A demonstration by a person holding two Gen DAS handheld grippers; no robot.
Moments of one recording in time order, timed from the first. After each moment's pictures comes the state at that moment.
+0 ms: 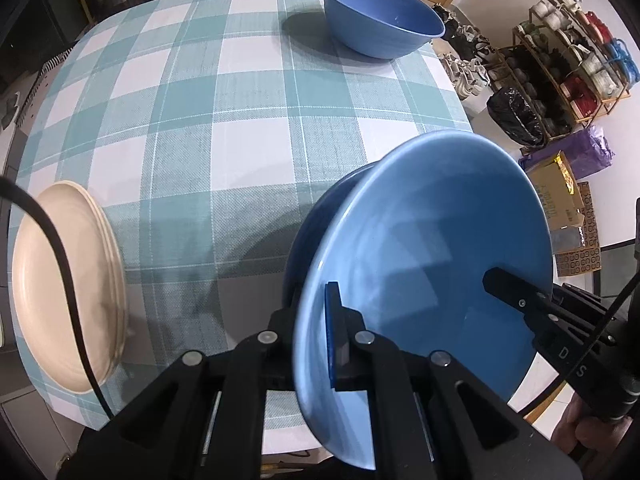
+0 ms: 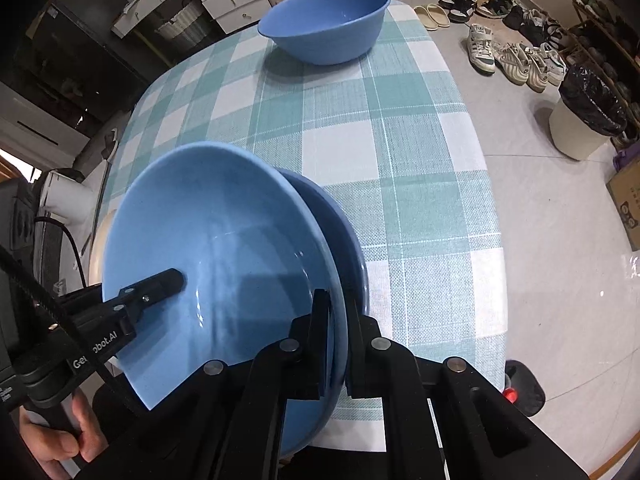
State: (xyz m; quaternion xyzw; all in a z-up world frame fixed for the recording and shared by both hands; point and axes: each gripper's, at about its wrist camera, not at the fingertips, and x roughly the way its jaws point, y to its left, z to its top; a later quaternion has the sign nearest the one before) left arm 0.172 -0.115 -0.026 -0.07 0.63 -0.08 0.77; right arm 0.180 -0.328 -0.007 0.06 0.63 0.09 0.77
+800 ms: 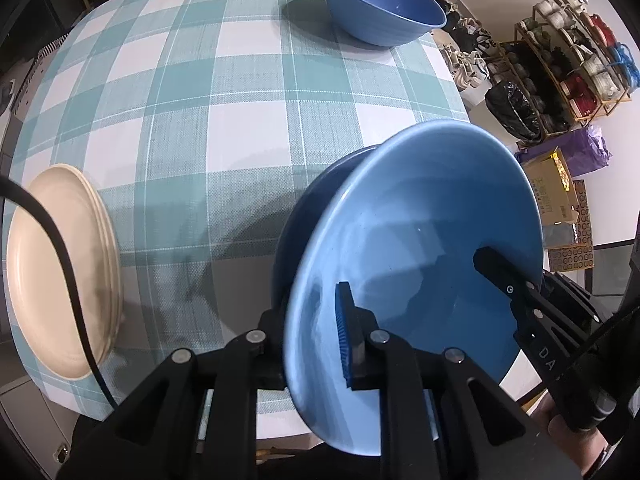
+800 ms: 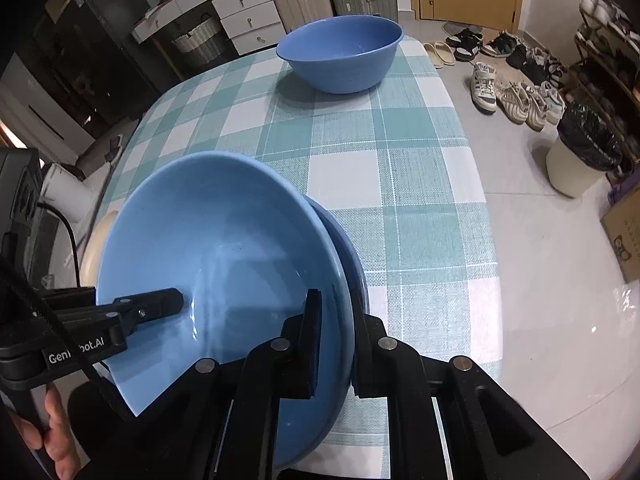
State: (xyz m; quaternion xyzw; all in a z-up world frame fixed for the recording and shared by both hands) left arm 0.169 -0.112 -0.024 -0.09 0.65 -0.09 0.75; right arm 0.169 -0.323 -0.004 0.03 0.57 0.10 0.81
